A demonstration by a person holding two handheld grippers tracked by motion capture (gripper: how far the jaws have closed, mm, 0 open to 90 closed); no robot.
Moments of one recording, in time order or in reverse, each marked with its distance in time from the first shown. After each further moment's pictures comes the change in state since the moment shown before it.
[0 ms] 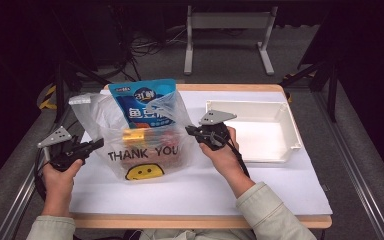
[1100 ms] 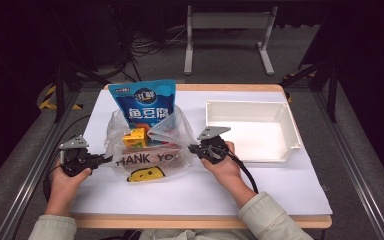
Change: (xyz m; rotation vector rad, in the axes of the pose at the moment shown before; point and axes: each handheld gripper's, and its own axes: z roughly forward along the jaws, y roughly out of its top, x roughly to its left) left arm 0.003 -0.023 0.027 0.250 -0.086 -0.017; right arm 0.007 -0.049 0.018 0.172 0.055 0.038
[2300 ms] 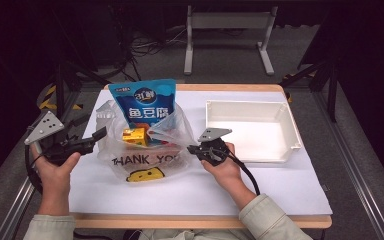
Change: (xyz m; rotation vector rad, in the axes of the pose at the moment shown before) left arm -0.055 0.073 -0.072 -0.455 0.197 0.181; right arm 0.005 0.000 -0.006 -0.039 0.013 -0.015
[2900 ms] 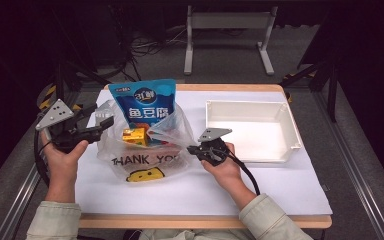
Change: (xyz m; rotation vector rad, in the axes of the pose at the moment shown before) left arm 0.006 0.008 0.027 0.032 -0.012 0.018; right arm 0.000 -0.001 0.001 0.003 0.011 0.004
